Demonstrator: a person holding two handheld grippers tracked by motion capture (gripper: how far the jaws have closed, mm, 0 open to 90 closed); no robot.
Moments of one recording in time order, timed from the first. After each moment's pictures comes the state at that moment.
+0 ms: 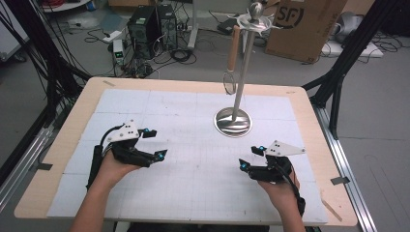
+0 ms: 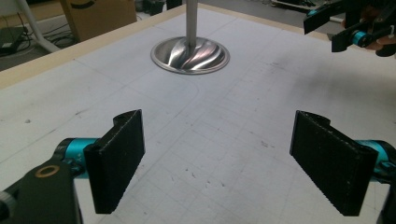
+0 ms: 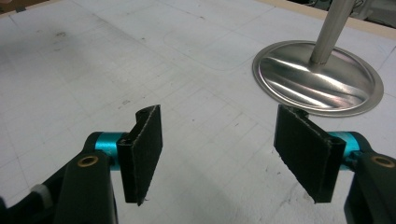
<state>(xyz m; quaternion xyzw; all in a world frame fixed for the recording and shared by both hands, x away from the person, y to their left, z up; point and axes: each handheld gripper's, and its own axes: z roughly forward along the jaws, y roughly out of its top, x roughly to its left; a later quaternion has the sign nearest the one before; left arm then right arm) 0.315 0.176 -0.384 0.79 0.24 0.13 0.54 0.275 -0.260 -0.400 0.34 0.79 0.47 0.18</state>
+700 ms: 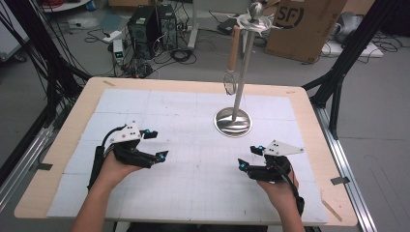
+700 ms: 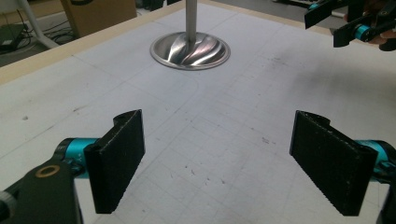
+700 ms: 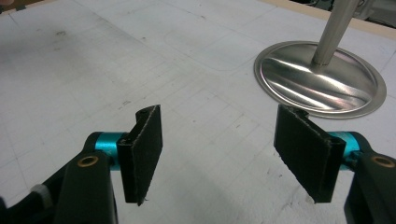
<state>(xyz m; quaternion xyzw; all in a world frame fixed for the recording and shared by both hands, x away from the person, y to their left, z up) 0.314 0.174 -0.387 0.80 0.24 0.13 0.54 0.277 -0.257 -0.400 0.34 0.79 0.47 0.18</state>
